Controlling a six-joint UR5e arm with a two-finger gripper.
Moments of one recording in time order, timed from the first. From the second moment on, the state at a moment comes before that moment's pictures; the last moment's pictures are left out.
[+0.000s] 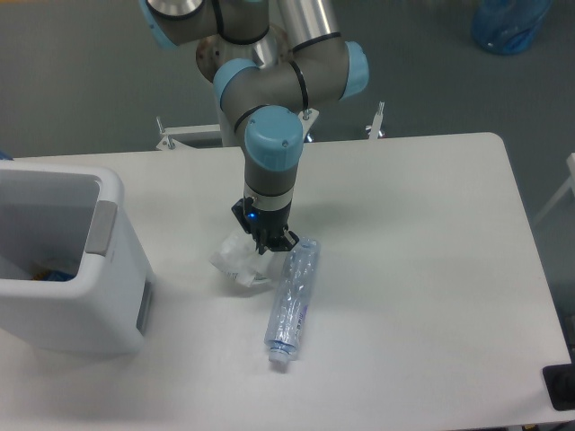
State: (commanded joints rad) arm 2.39 -1.79 -1.90 -0.91 1.44 0.96
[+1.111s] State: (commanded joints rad) arm 2.44 -1.56 -1.73 -0.90 0.82 0.53
